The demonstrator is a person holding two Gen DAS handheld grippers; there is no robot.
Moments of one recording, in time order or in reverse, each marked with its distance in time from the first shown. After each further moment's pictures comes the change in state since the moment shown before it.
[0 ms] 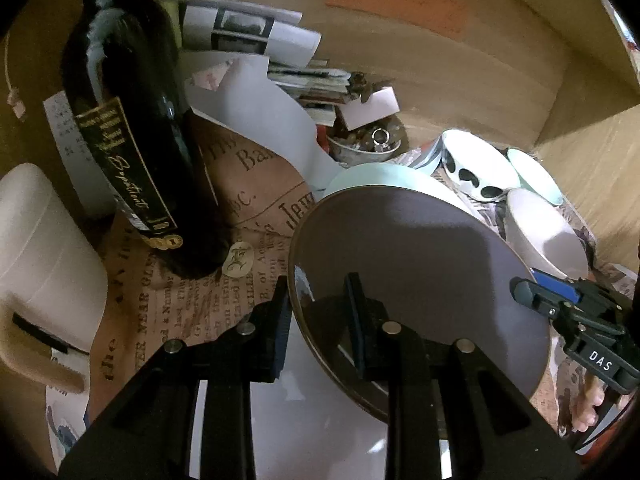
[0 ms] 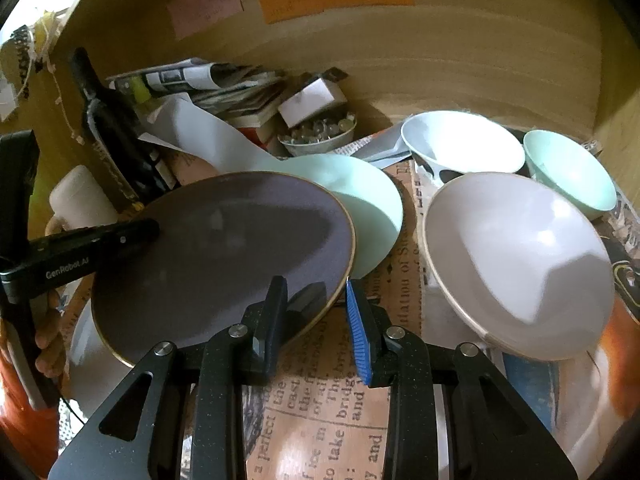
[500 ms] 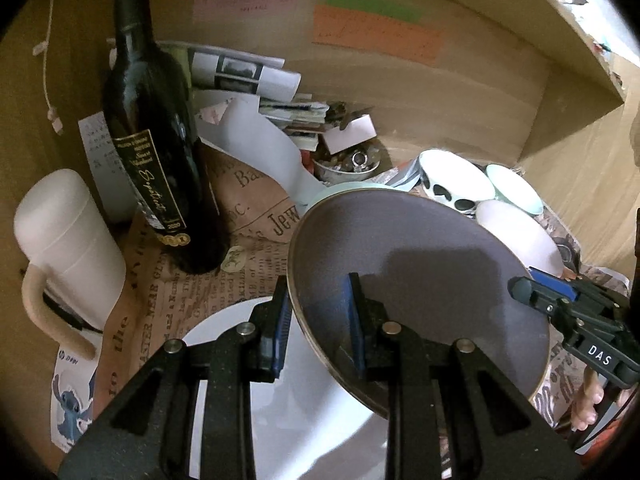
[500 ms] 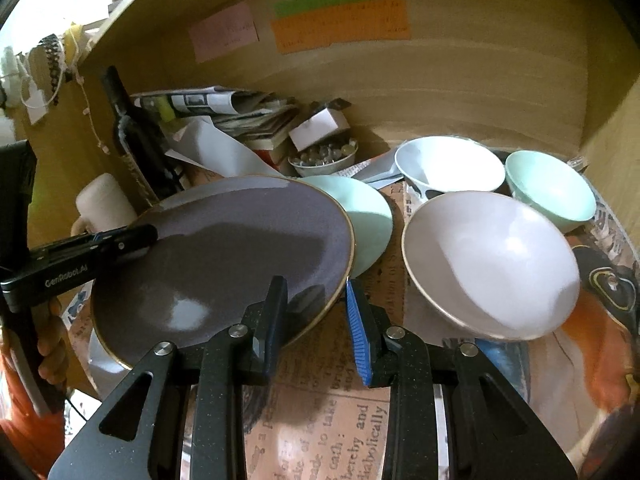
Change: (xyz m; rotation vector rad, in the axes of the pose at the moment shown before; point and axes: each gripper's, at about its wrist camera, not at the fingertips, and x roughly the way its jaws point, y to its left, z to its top) left arm -0.046 -0.023 -0.016 0.001 -0.093 0.016; right arm -0.041 -0.002 -0.008 -0.026 -0.074 0.019
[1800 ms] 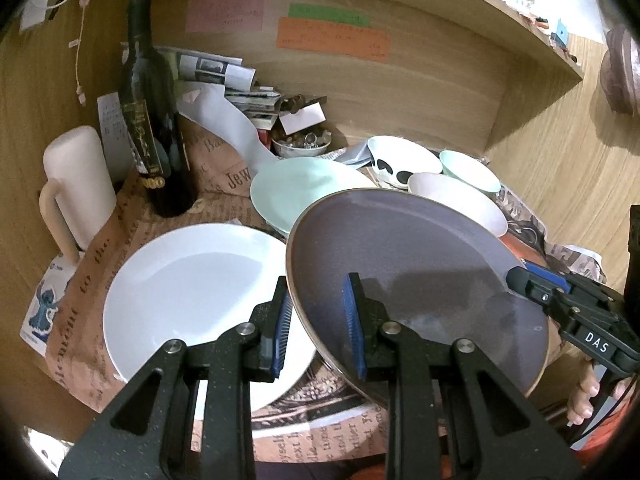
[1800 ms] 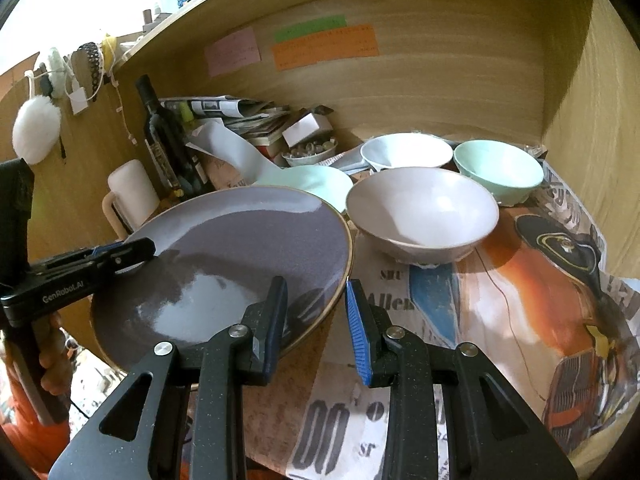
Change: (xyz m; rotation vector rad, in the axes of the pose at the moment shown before) left arm -0.053 -0.074 -0.063 -0.038 -0.035 -0.003; right arm -0.074 -0.034 -0.055 -0.016 -0.045 0.022
